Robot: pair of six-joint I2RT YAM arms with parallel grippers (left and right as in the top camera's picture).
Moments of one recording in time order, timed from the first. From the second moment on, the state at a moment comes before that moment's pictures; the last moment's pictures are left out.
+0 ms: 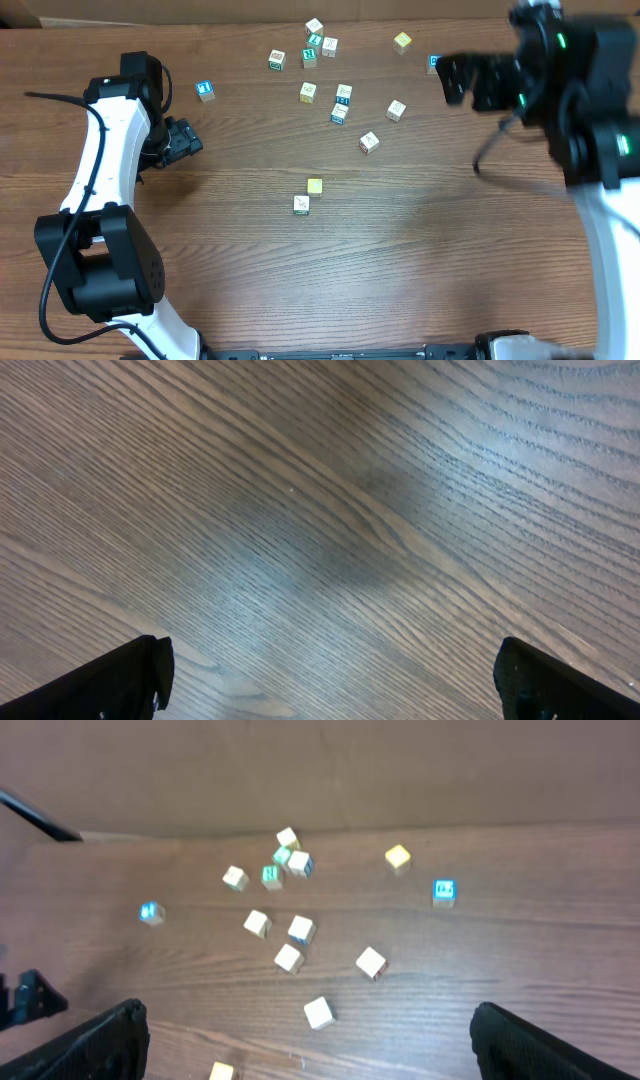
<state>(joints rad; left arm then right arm) 0.11 1.90 1.59 -1.19 -0.18 -0.49 0.10 1.45 1.76 -0.95 -0.22 0.16</state>
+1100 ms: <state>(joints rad) 0.11 1.90 1.59 -1.19 -0.18 -0.49 0.14 2.09 1.84 -1.01 -0.20 0.40</state>
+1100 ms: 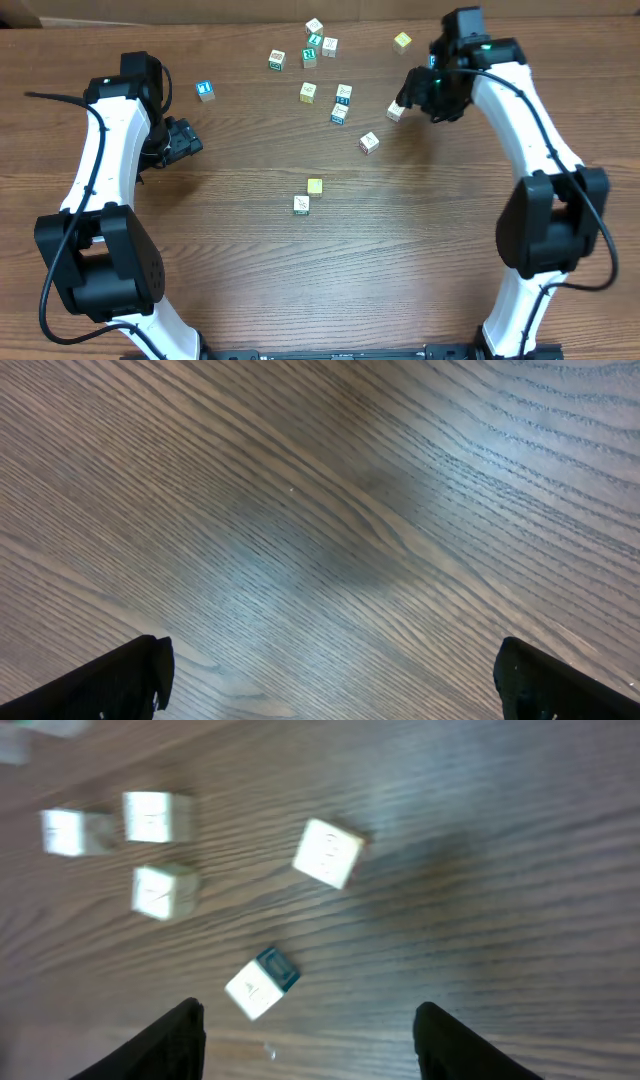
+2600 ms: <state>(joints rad) 0.11 1.90 1.59 -1.19 -0.18 -0.49 0.41 2.27 1.84 -1.03 0.11 0.97</state>
